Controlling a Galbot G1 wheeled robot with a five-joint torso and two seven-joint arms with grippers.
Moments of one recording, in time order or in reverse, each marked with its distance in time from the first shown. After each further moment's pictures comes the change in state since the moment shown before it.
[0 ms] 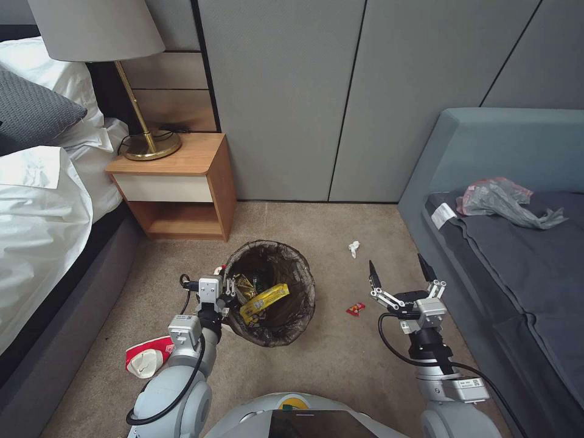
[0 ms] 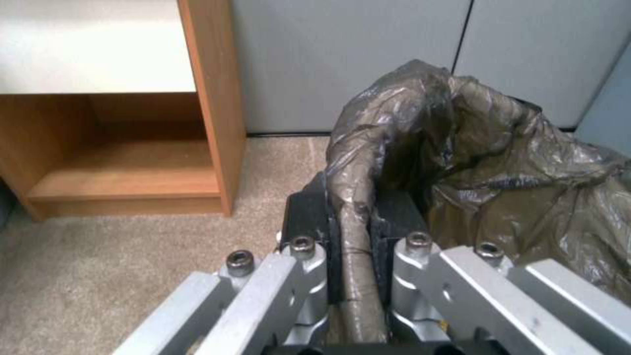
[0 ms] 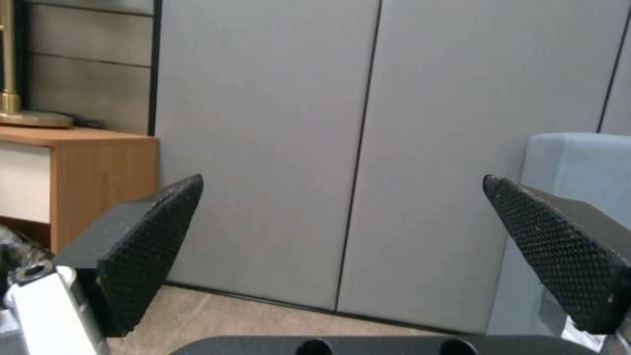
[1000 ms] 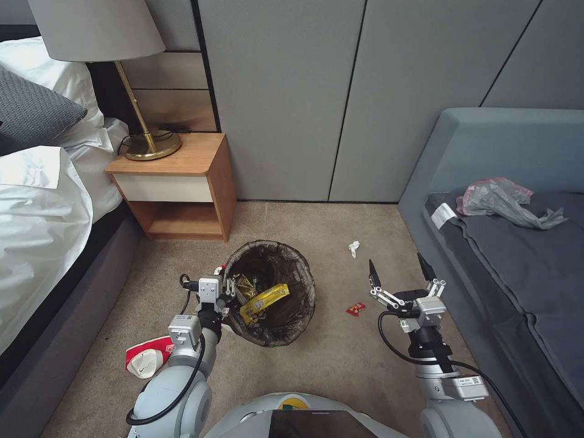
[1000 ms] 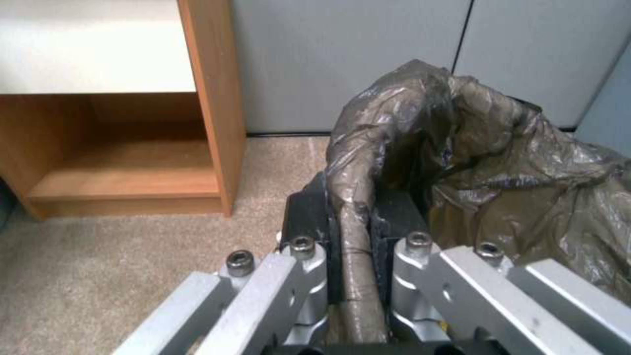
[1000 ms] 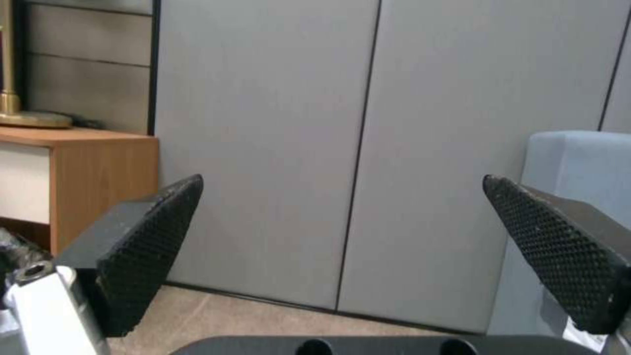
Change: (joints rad) left arm 0.000 0.000 0.000 0.000 0.000 0.000 0.000; right arm 0.000 0.000 0.000 0.000 0.000 0.000 0.000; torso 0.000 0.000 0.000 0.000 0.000
